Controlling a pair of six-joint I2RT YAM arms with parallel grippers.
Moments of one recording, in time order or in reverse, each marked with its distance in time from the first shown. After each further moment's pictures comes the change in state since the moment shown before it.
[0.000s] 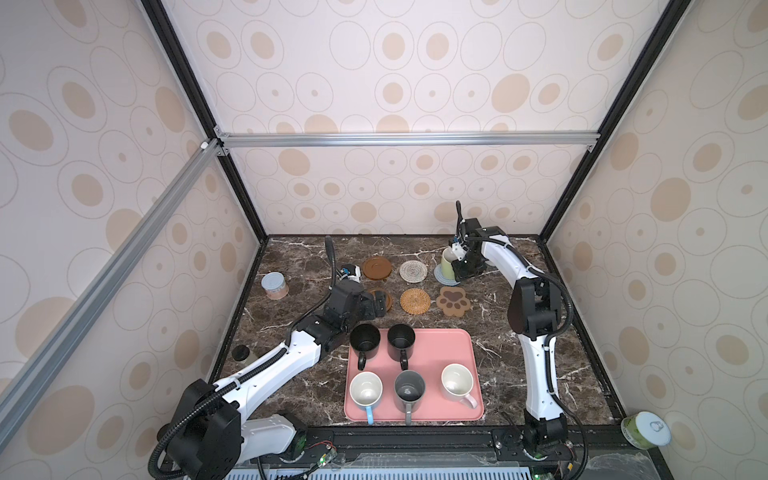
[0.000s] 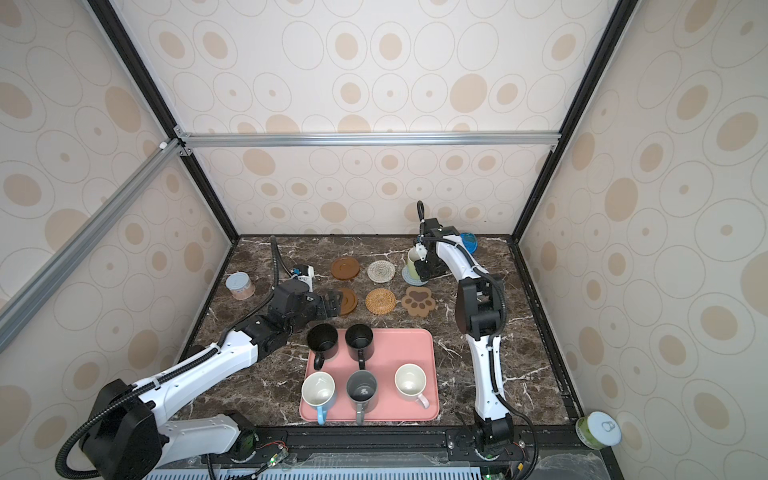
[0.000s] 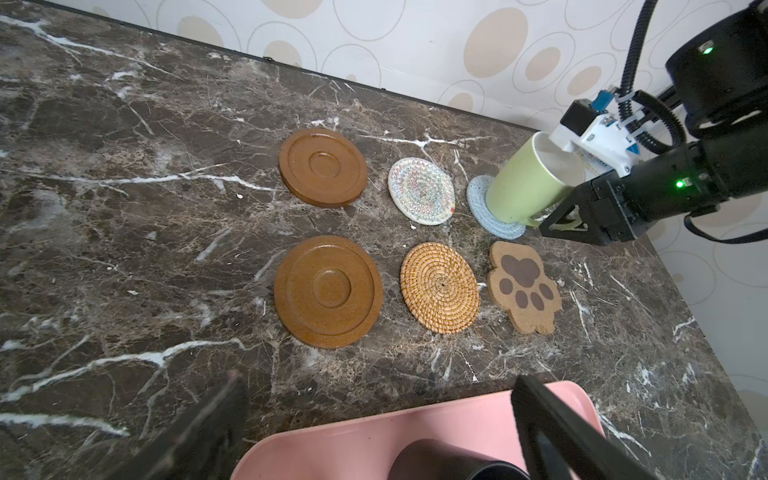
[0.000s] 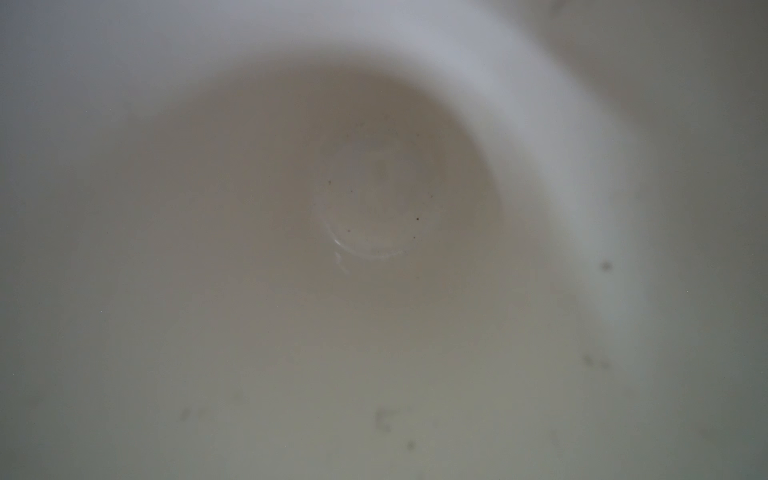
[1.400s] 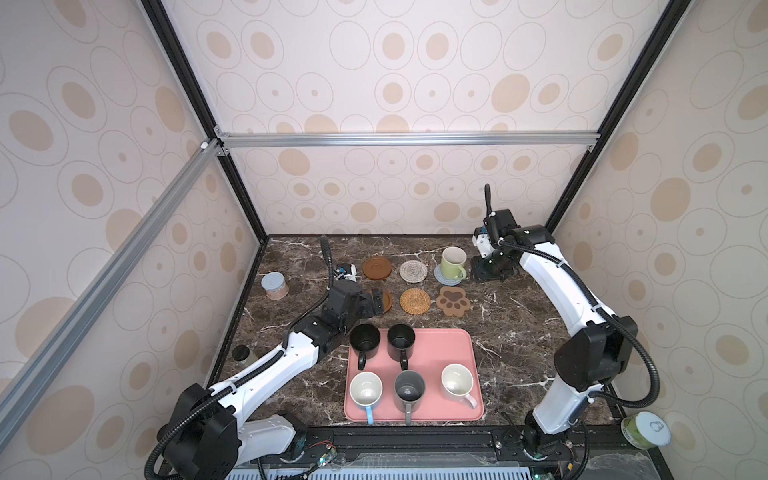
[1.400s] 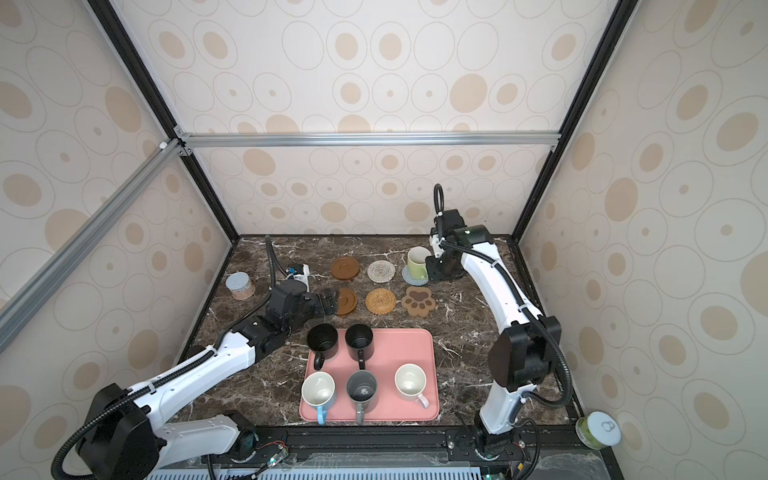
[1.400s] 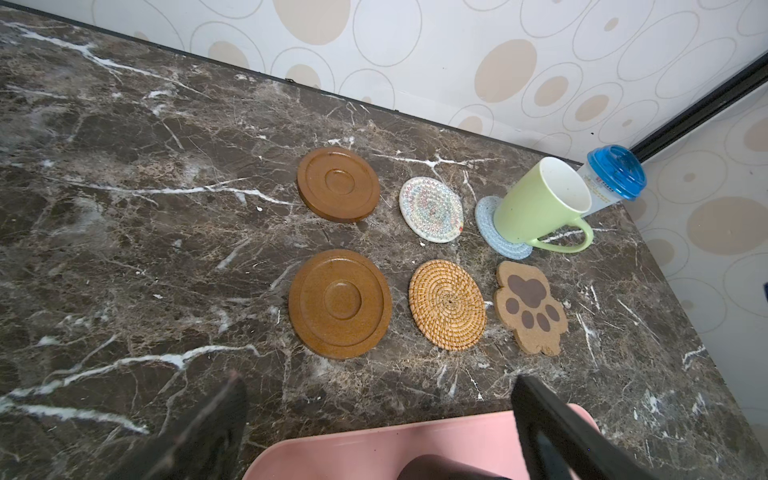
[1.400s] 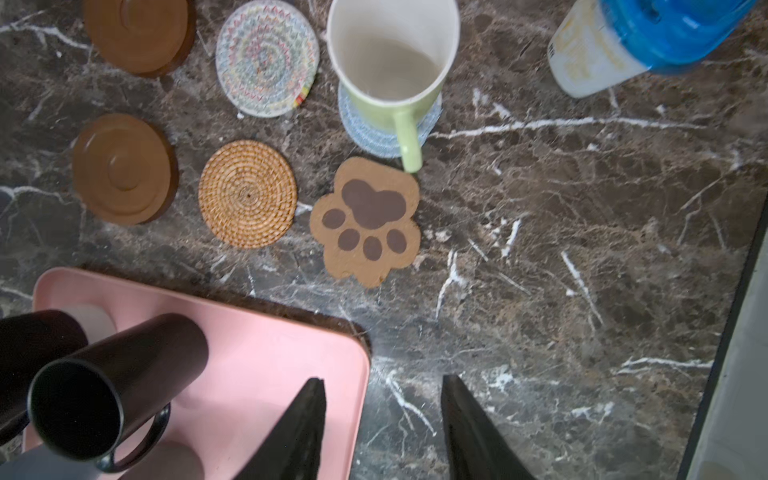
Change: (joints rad) left arm 0.000 -0.021 0.000 0.001 -0.054 -0.020; right arm 0.071 -0.614 -0.369 -0.089 0.000 0.255
